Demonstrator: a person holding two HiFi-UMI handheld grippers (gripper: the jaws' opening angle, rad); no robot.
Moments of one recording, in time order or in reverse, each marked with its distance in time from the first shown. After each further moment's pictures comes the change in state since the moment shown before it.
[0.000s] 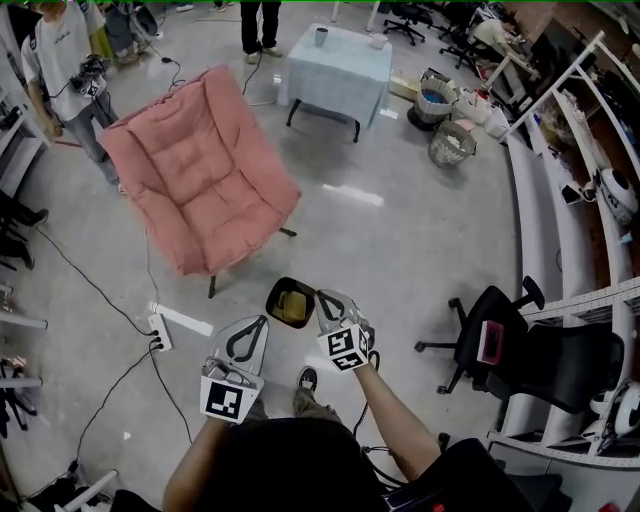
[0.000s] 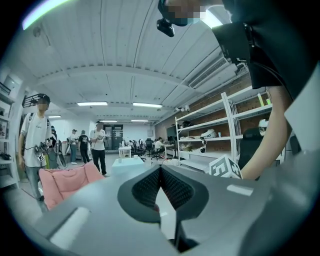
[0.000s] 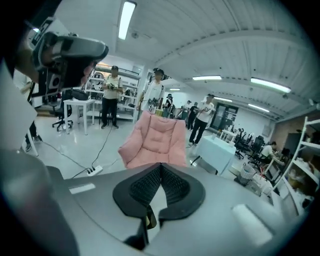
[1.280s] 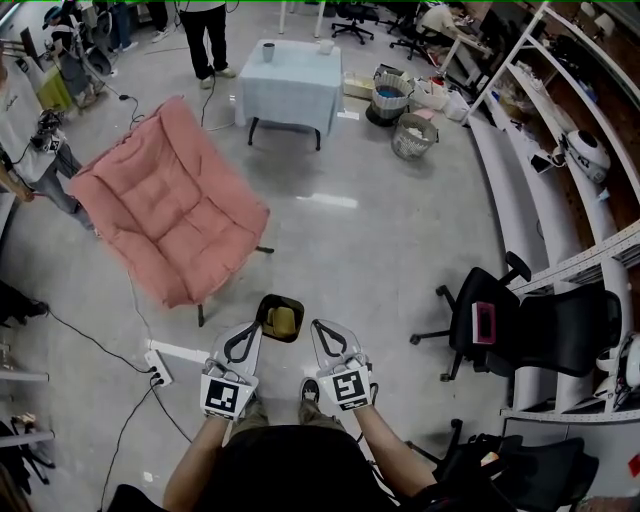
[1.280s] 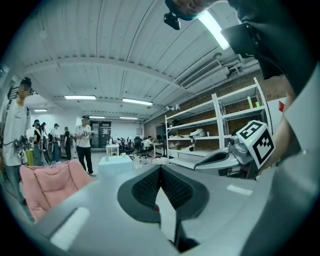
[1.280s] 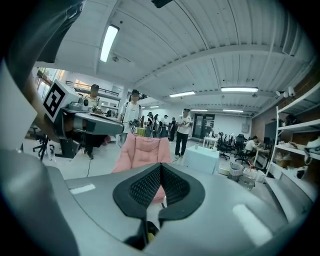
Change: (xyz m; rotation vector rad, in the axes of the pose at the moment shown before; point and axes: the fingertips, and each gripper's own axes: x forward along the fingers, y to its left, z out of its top) left arm 0.051 -0.003 -0.026 0.034 -0.019 -0.153; right arm -0.089 -0.012 0.044 0.205 -0.202 -0.183
